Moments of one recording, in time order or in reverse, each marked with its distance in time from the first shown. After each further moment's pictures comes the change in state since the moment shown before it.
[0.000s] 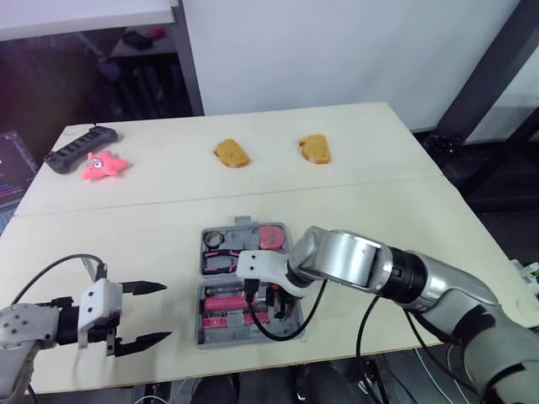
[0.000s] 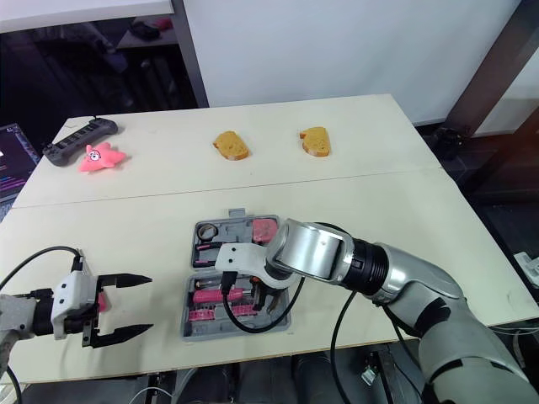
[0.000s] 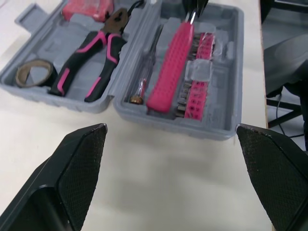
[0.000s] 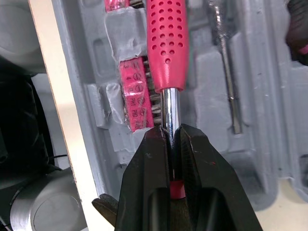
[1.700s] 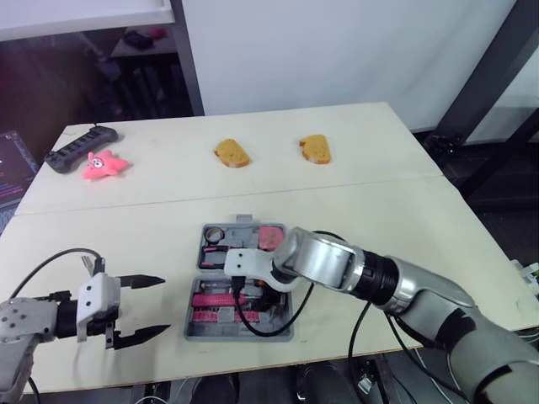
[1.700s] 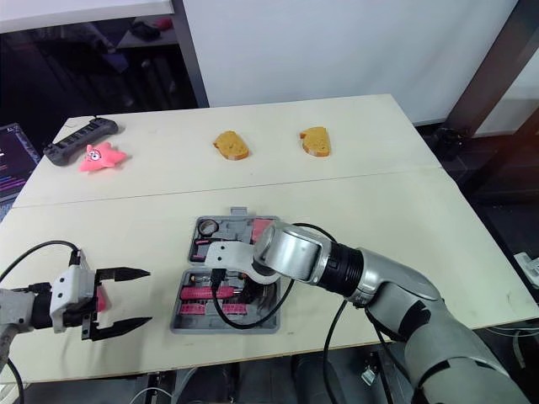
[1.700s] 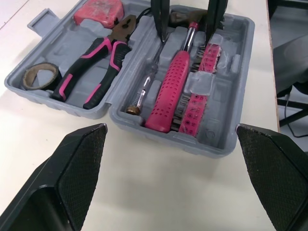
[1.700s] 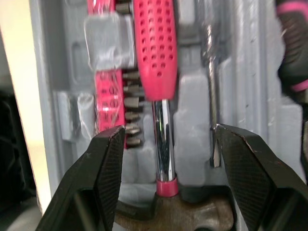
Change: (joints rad) left arm -0.038 0.001 0.003 0.021 0.010 0.001 0.016; right arm 0.035 0.097 -0.008 0.169 -0.166 -0.162 0.044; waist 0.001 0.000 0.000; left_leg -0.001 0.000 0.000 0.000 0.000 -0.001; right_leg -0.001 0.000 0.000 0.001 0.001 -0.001
